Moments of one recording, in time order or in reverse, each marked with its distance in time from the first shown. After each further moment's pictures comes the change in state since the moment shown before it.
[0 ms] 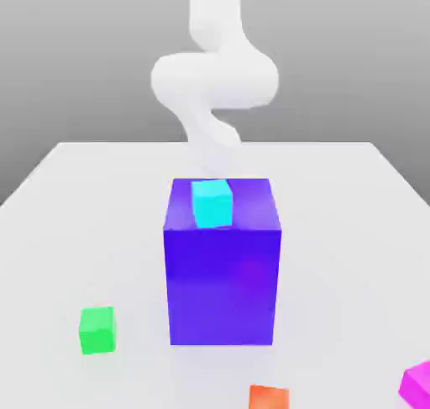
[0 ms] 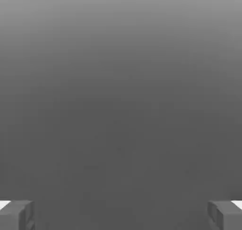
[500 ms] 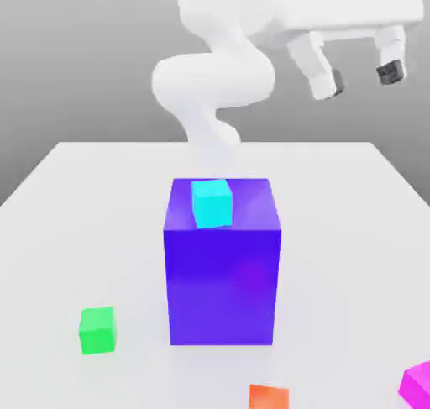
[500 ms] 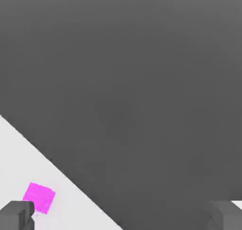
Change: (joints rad) arm 0.334 0.495 -0.133 0.057 0.241 0.073 -0.685
